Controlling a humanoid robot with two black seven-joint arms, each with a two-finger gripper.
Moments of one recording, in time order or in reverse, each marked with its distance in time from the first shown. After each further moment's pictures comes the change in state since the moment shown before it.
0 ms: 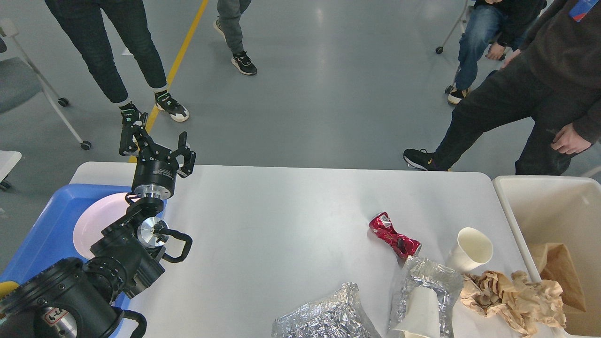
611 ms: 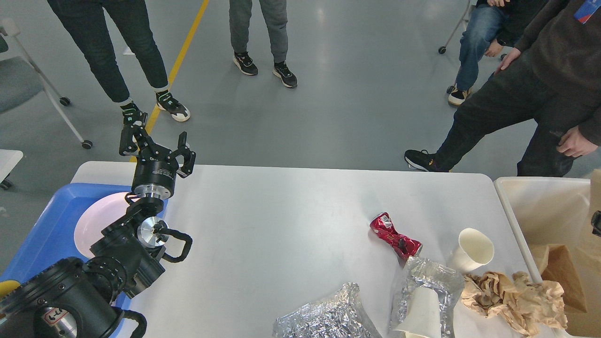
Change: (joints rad) left arm 0.000 0.000 0.000 0.000 -0.001 0.000 0.000; right arm -0.262 0.075 0.150 -0.060 -0.001 -0.168 0.004
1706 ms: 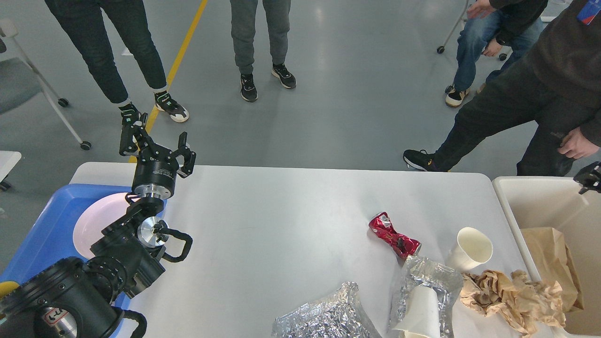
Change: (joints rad) left arm 0.000 0.000 0.000 0.000 0.000 0.000 0.000; right arm 0.525 -0.249 0.190 0.416 0.027 0.251 0.002
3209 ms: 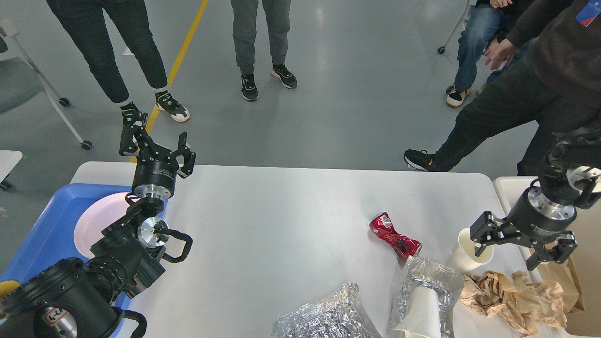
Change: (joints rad) left arm 0.000 -0.001 0.000 0.000 0.000 0.000 0.000; right arm 0.019 0.161 0.109 0.307 -0.173 0.256 -0.003
